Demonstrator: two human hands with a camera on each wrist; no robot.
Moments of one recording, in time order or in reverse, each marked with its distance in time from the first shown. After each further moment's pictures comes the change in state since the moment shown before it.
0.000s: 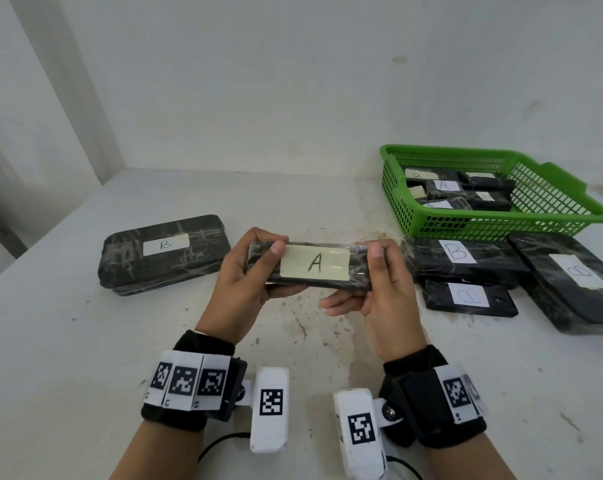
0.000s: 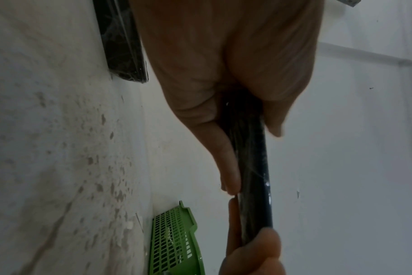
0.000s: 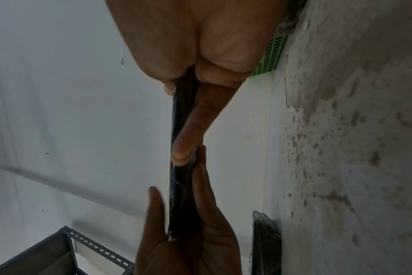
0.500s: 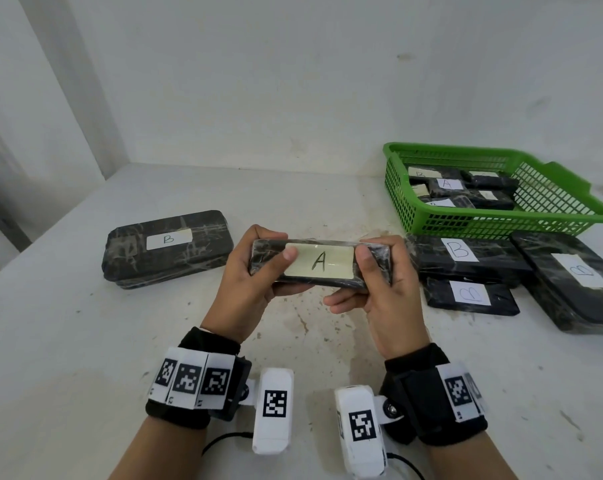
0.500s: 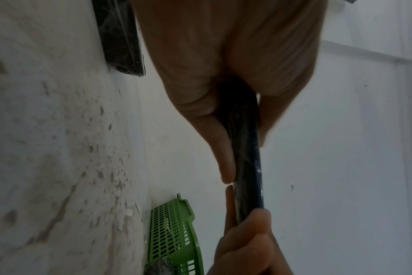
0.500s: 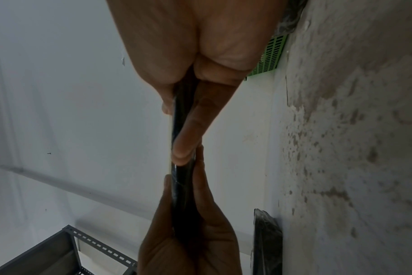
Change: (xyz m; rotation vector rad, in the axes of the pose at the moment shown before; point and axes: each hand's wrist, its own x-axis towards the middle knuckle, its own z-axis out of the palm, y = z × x) left_hand -0.004 -0.003 0.003 -0.049 0.028 -0.011; right_hand -0.005 -0.002 0.002 -0.034 0.018 -0.046
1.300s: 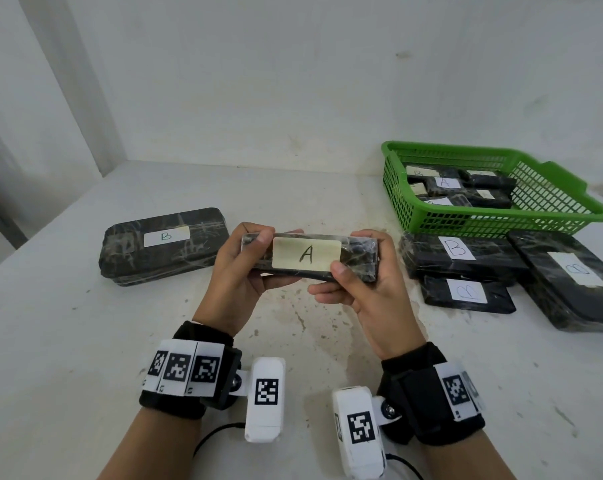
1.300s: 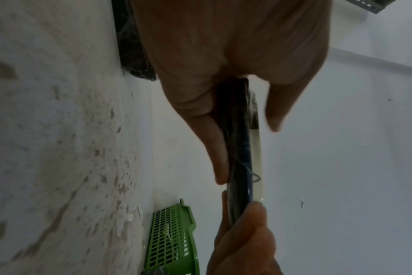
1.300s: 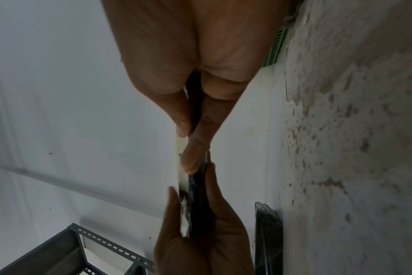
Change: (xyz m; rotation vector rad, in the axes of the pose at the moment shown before) left_hand 0.002 0.003 -0.005 -0.047 0.009 -0.005; right_hand -0.002 0.003 0.000 0.072 -0.104 0.109
